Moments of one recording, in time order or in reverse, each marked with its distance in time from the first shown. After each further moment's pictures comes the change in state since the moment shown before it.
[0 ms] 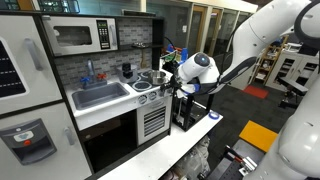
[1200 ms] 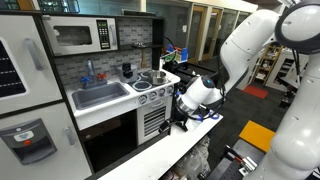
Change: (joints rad) arm -0.241 0.142 0.388 -0.104 -0.558 0.286 0.524
